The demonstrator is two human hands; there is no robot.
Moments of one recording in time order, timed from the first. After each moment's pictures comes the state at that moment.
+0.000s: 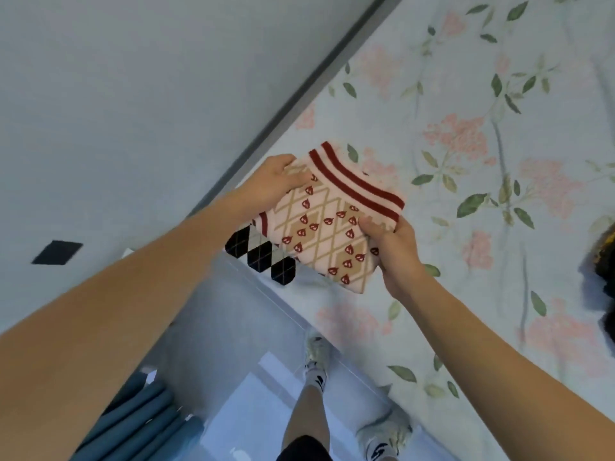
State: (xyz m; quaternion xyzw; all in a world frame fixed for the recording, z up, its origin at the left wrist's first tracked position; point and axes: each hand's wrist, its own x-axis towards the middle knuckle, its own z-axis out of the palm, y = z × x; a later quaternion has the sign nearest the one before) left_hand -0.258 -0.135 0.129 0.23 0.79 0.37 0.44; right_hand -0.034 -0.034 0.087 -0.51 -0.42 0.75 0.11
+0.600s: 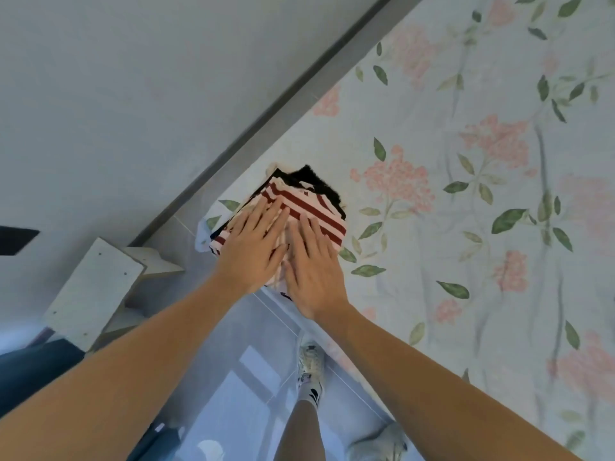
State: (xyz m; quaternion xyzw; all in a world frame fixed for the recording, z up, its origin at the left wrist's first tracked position) left_hand -0.267 -0.264 -0.058 0.52 0.85 -0.04 0.11; right_hand -0.124 -0.155 -0.051 -0.20 -0.94 0.27 -0.05
